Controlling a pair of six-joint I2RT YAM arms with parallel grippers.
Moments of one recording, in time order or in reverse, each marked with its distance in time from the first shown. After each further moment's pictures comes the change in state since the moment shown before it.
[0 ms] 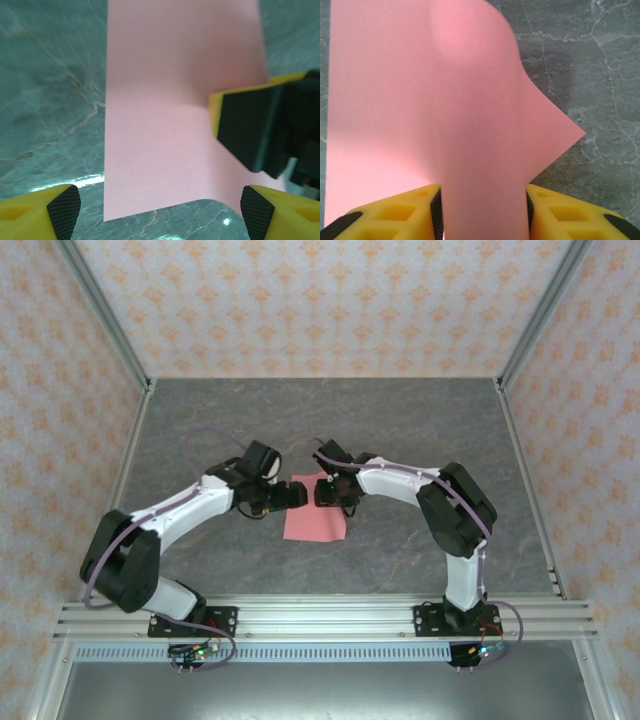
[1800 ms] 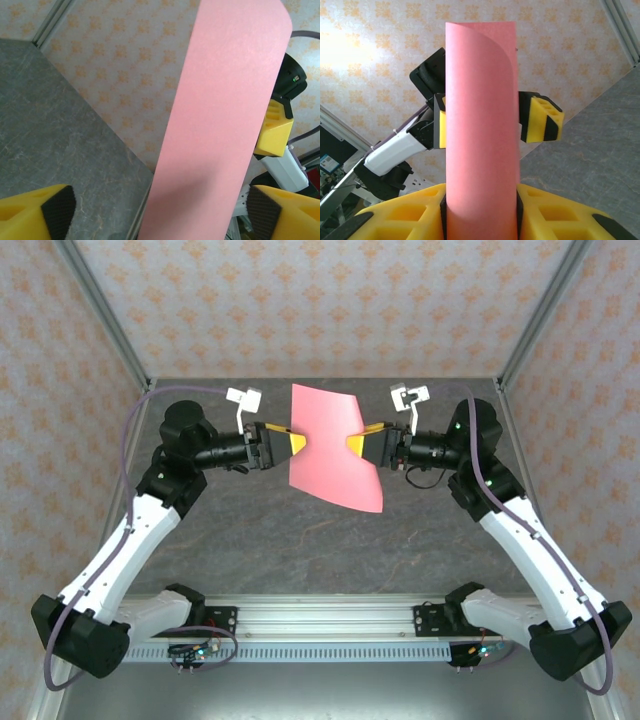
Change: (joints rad) left arm 0.117 -0.333 0.153 0.519 0.666 -0.081; right arm -0.278 -0.858 -0.094 0.426 -0.861 0.047
